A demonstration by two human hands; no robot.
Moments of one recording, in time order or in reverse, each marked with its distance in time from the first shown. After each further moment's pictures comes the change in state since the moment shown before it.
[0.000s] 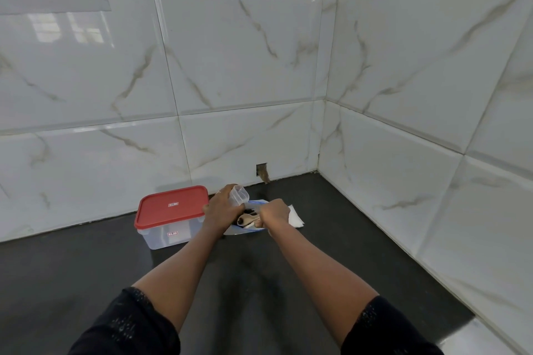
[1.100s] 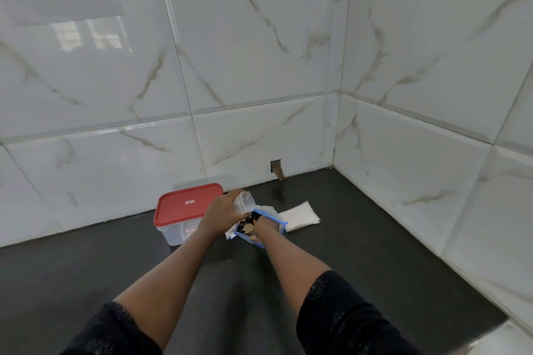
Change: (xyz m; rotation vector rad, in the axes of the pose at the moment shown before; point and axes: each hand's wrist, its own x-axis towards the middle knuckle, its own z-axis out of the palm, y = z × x) left_hand -0.009 -0.023 -0.027 0.187 -0.060 0.235; right_hand -0.020 0.005 0.049 0.169 -0.231 0.110
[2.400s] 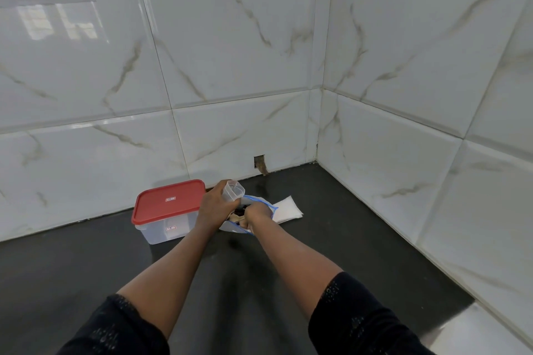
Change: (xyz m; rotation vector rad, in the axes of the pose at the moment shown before) left_hand 0.010 0.017 0.025 -0.246 0.133 -0.145; right_hand 0.000 -0.009 -0.022 0.352 0.067 0.110
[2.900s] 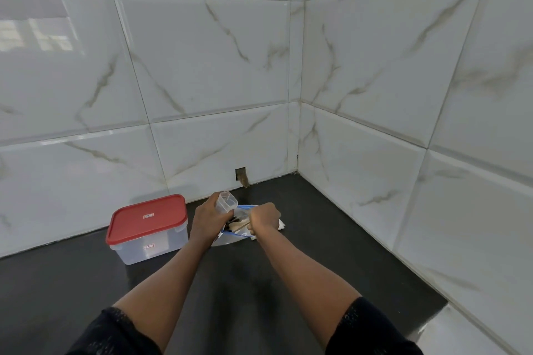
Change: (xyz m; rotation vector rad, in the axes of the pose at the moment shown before) left_hand 0.002 0.015 0.023 -0.083 -0.002 -0.037; right_hand 0.006 -0.017 -0.044 -0.353 0.252 -0.219
